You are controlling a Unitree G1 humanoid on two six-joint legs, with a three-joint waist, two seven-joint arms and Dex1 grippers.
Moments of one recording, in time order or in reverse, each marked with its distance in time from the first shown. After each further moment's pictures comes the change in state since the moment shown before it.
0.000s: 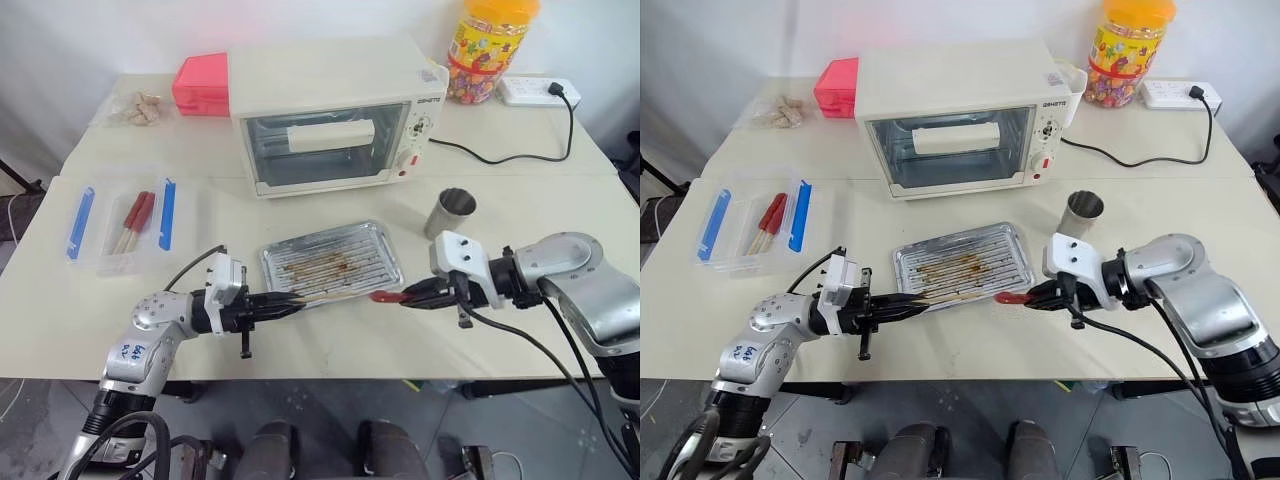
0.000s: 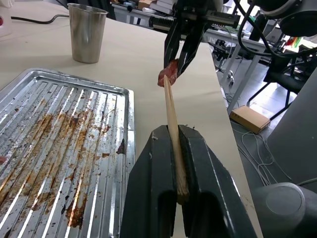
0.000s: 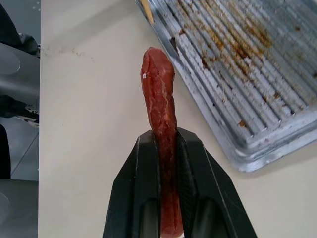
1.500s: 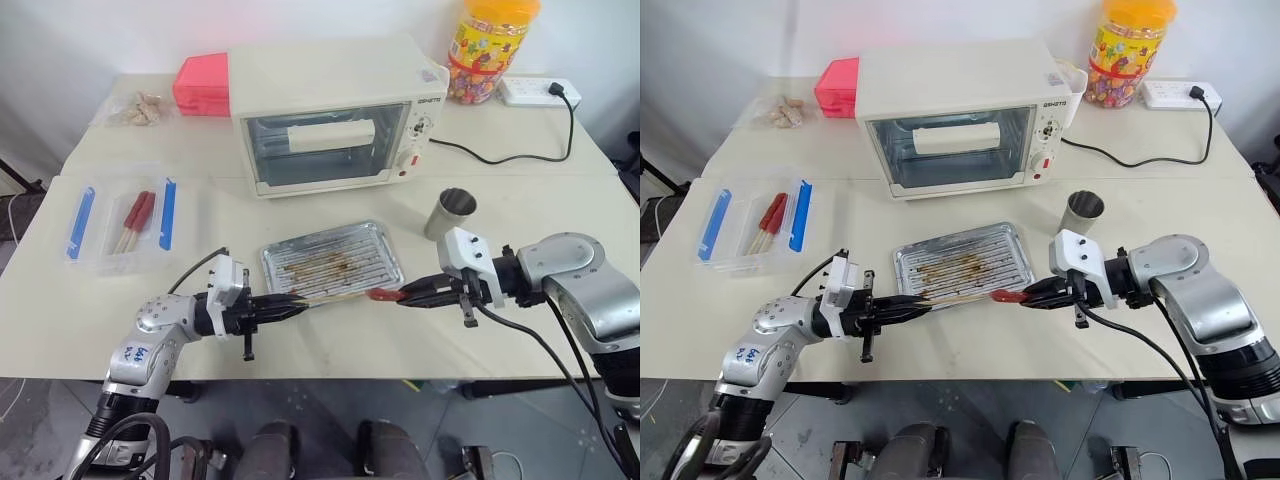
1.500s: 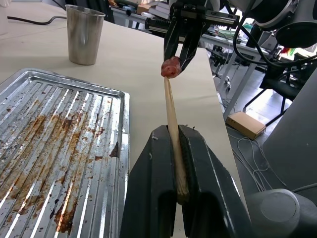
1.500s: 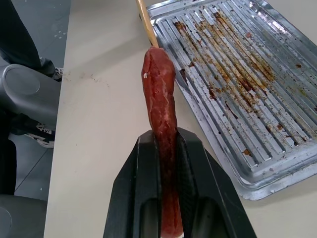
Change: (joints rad) left arm 0.012 -0.021 0.002 -0.012 -0.007 0.021 0.002; right arm 0.009 0.037 -0.037 0.062 0.057 -0.112 0.054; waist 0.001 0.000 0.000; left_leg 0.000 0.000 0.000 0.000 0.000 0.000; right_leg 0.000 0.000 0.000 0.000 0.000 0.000
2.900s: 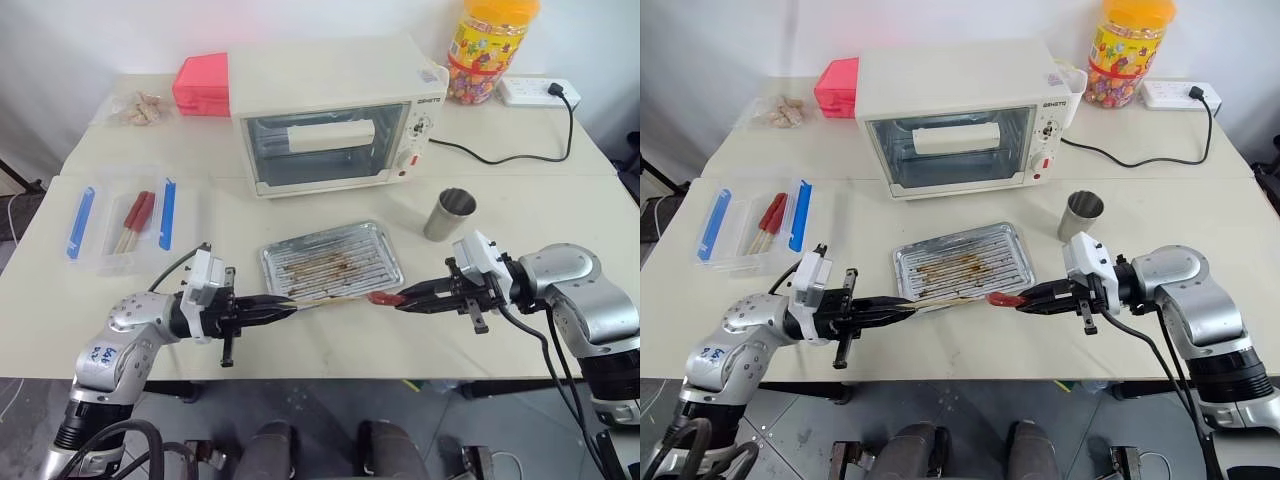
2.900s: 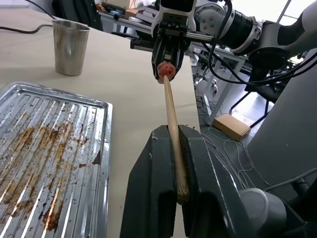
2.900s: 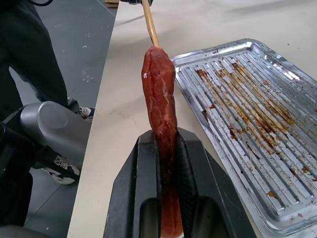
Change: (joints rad) left arm 0.032 0.085 0.071 -0.129 -0.115 0.122 -0.033; right arm 0.049 0.087 -0.070 0.109 0.096 -0.158 0.119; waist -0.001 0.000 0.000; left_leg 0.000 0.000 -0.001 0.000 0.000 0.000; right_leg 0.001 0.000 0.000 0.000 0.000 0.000
